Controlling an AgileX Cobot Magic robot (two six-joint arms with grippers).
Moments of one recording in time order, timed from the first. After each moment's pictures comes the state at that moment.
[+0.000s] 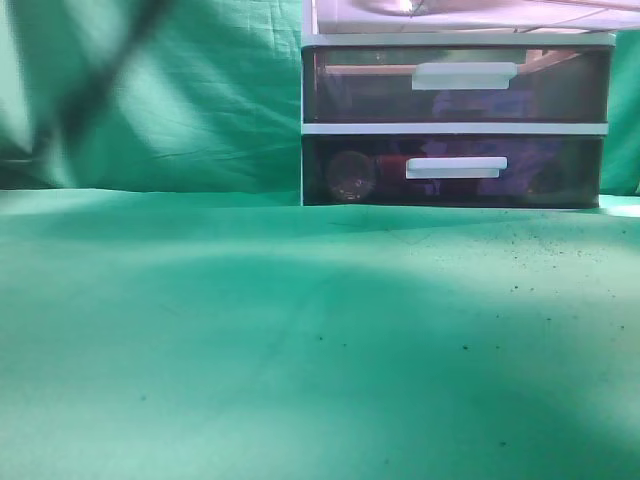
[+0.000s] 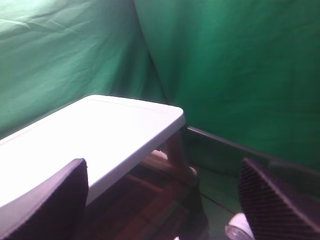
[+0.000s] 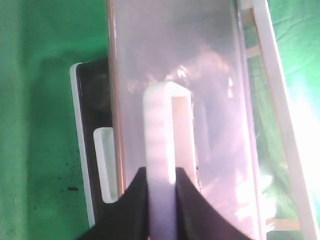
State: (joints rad) left arm -0.84 2.07 -1.97 -0.41 -0.05 0.71; right arm 0.27 1.26 -0.68 -0.75 -0.25 -0.56
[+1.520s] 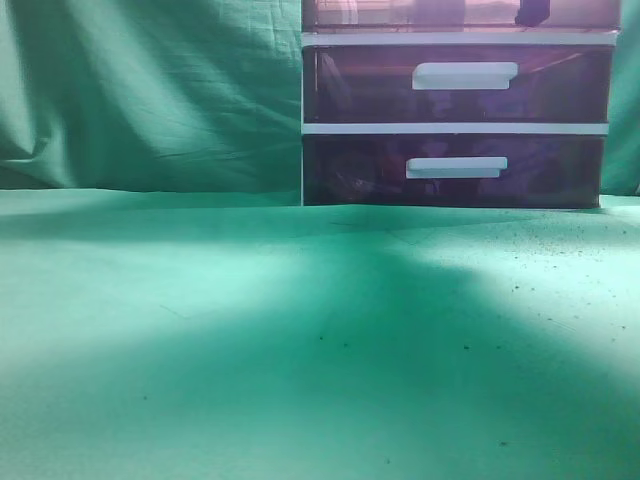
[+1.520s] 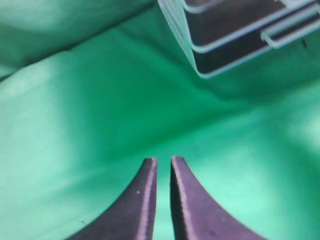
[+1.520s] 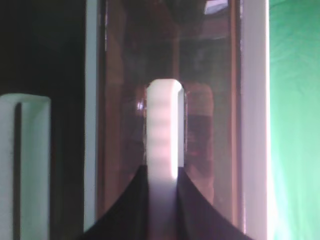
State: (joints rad) left arm -0.71 1.58 -1.82 0.43 1.17 -0.22; right arm 0.22 1.73 -1.23 -0.58 -0.21 -0.95
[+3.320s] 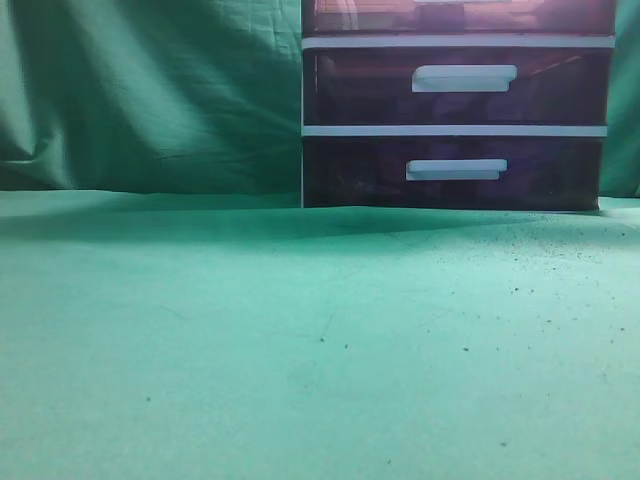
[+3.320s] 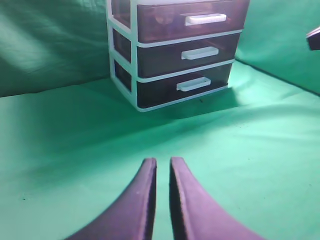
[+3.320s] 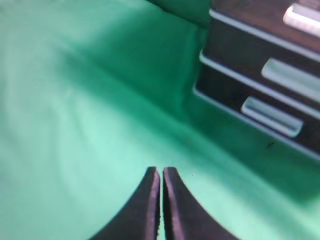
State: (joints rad) left arm -0.71 0.20 -0.66 0.21 0.75 -0.22; right arm 0.70 0.98 -0.93 -0.18 0.61 0.10
